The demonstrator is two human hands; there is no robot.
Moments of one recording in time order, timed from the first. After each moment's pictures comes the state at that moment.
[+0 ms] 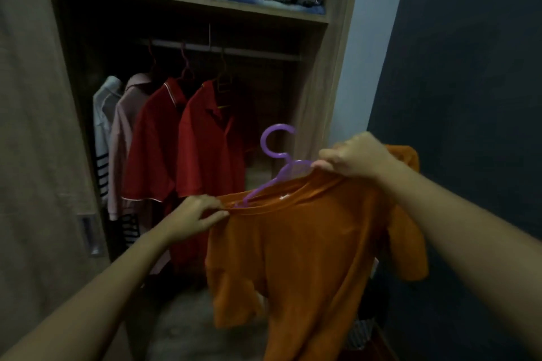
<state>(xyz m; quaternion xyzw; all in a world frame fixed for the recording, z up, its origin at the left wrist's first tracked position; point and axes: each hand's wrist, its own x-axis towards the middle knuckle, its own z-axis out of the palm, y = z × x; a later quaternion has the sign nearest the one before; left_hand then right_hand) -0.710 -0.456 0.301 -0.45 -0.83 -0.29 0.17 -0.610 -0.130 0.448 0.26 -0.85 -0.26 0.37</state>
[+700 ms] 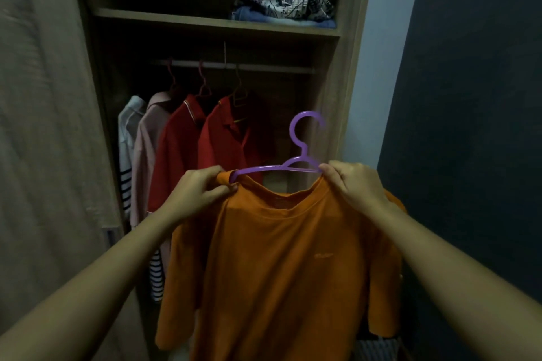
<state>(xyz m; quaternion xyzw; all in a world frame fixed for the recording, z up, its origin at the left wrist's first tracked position) -0.713 -0.471 0.376 -0.38 -0.83 -0.35 0.23 -0.620 -0.156 0.400 0.08 -0.92 0.10 0.37</state>
